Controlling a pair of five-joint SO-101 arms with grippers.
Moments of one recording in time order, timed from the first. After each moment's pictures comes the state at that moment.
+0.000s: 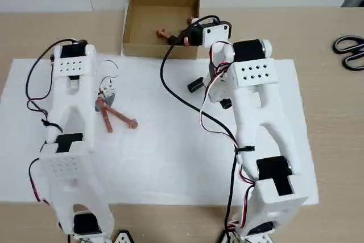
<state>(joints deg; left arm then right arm) -10.0 34.7 -24.4 94.7 33.3 -13.5 10.5 -17.6 93.1 11.8</state>
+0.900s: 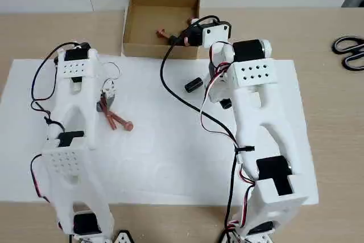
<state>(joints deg) -10.5 39.4 -24.6 89.4 33.5 -13.5 10.5 -17.6 93.1 11.8</state>
